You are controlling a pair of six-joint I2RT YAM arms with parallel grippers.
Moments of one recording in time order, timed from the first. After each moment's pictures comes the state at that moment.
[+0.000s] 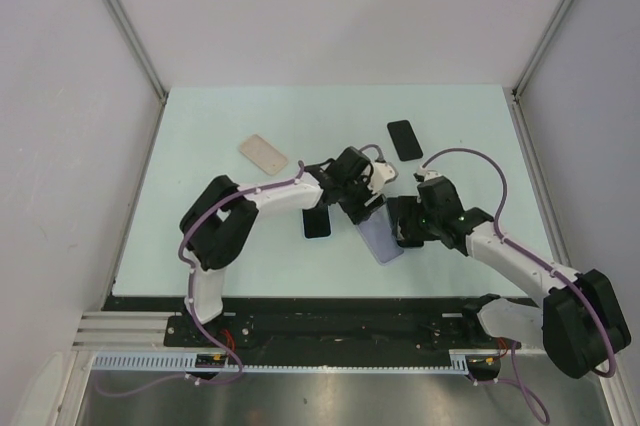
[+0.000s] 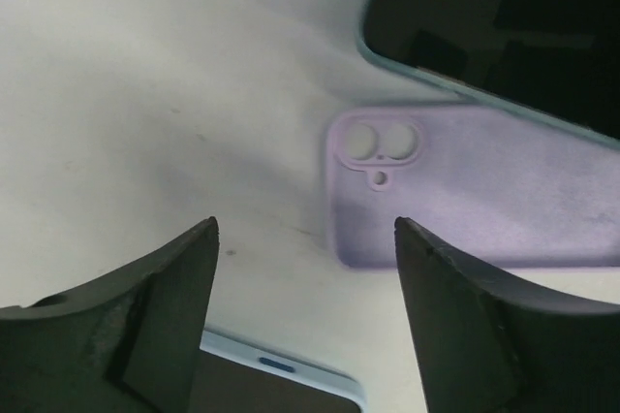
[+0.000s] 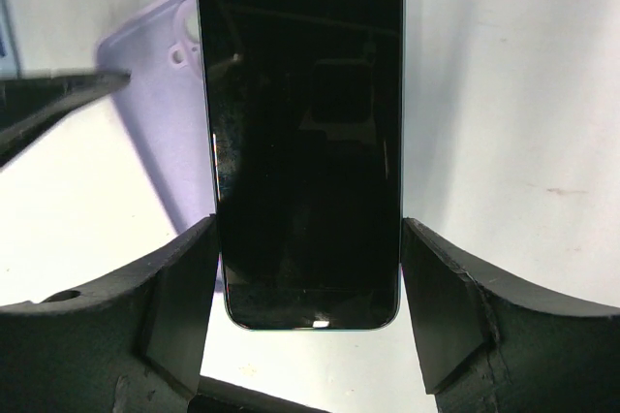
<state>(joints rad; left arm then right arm) -0.85 1.96 1.36 -0.30 0.12 0.24 0.47 1.15 0.63 -0.40 0.01 0.44</state>
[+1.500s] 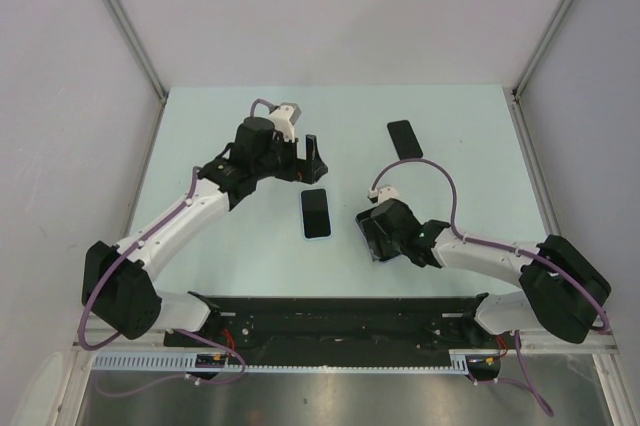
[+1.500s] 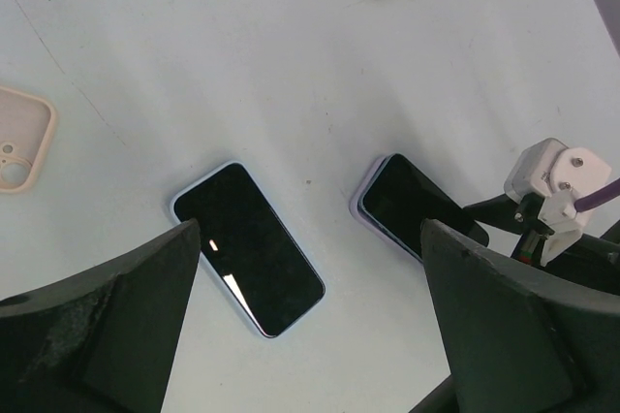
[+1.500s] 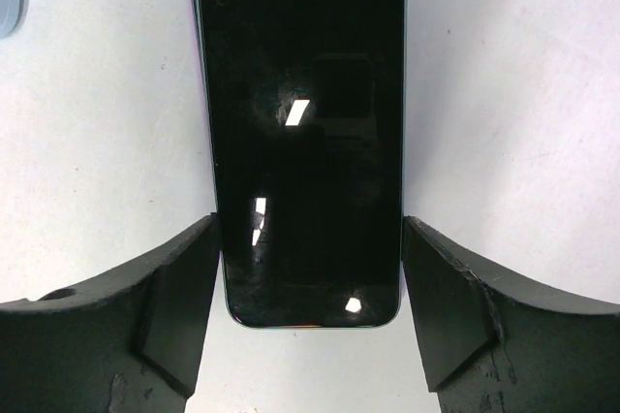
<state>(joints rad) -0.53 1.34 1.10 -0.29 0.18 -0.31 0.85 1.33 0.62 -0.24 0.27 0.37</state>
